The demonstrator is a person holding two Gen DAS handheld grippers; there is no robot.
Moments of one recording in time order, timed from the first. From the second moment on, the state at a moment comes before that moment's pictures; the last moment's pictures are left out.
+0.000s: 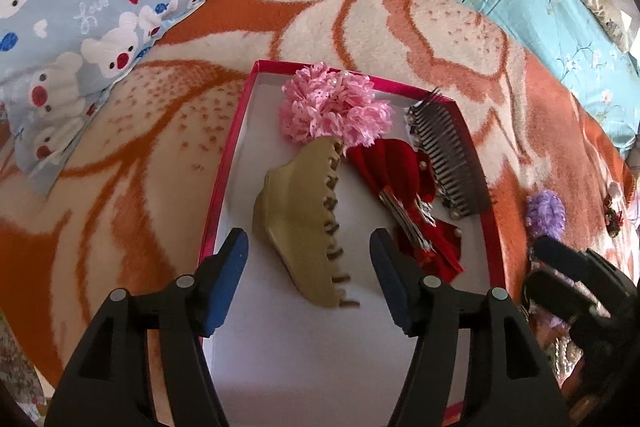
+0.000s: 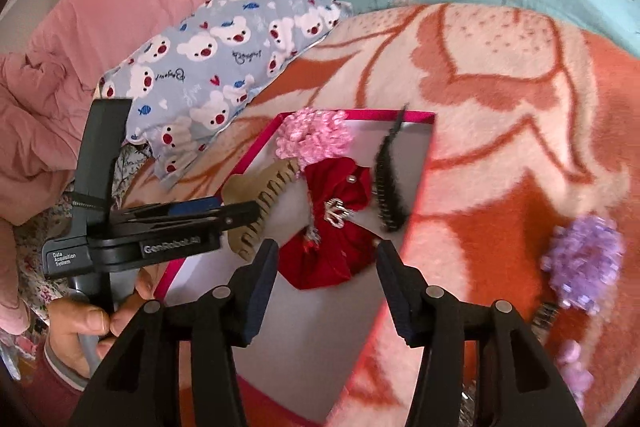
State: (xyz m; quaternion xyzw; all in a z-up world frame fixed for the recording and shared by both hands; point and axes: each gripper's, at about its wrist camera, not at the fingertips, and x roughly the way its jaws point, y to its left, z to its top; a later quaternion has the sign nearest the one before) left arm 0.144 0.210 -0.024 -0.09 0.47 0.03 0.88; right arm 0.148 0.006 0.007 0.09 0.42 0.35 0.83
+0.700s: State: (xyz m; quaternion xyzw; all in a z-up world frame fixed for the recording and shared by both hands) left arm 0.068 0.119 0.013 -0.07 0.46 -0.06 0.88; right arm 0.085 -0.174 -0.001 0.15 0.45 0.22 0.85
